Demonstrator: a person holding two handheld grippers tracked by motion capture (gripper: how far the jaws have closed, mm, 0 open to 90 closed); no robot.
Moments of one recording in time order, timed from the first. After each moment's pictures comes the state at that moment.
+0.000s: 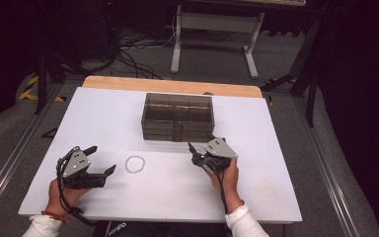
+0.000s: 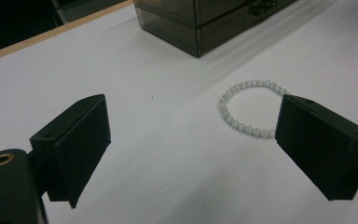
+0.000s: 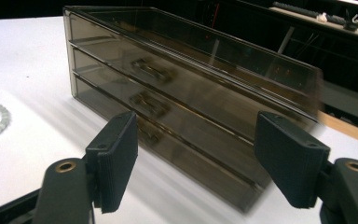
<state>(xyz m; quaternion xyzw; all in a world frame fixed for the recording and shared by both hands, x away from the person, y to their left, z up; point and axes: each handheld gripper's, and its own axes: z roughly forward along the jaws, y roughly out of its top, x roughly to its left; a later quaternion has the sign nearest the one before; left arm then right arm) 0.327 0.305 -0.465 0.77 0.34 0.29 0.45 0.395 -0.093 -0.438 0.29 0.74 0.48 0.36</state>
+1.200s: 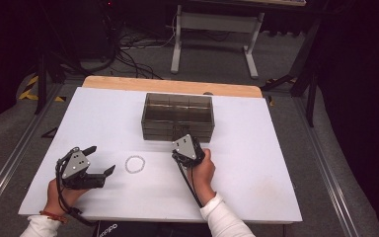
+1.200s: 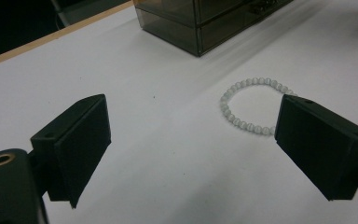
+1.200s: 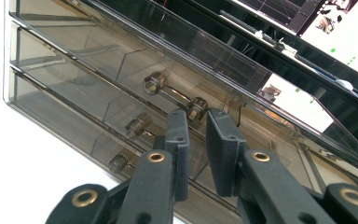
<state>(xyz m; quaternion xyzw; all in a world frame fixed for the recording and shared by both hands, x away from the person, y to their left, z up) 0.325 0.306 -0.465 0.77 0.34 0.30 0.45 0.409 -0.019 -0.460 0.31 0.71 0.39 0.50</state>
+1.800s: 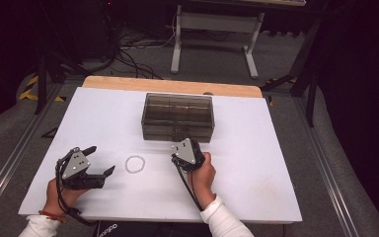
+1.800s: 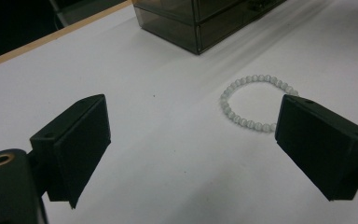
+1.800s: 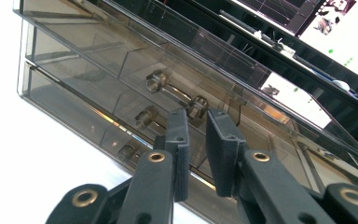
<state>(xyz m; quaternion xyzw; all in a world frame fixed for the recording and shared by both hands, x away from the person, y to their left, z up) 0.325 0.306 -0.465 0.77 0.34 0.30 0.44 0.396 -0.019 -0.460 0.31 0.71 0.39 0.50</state>
